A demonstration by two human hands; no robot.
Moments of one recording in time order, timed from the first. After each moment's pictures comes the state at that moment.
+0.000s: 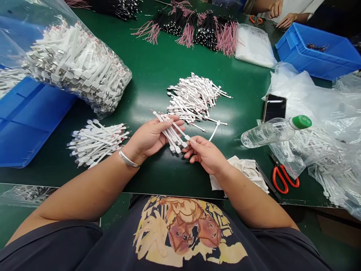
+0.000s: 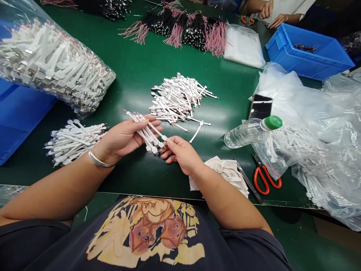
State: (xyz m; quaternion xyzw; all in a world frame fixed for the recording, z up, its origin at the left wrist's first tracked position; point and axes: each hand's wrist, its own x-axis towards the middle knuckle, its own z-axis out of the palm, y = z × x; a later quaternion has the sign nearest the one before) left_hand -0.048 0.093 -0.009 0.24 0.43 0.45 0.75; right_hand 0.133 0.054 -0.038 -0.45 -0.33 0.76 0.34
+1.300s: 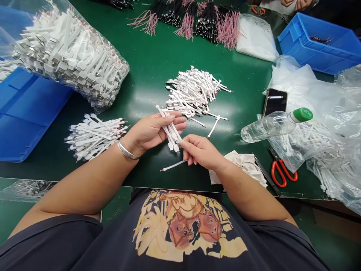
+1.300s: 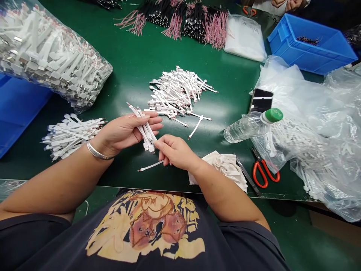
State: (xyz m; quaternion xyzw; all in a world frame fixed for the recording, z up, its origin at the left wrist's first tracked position) left_hand -0.052 0.096 -0.010 0.23 0.40 0.40 0.79; right_hand 0.128 0.050 -0.026 -0.44 -0.54 0.68 0.23
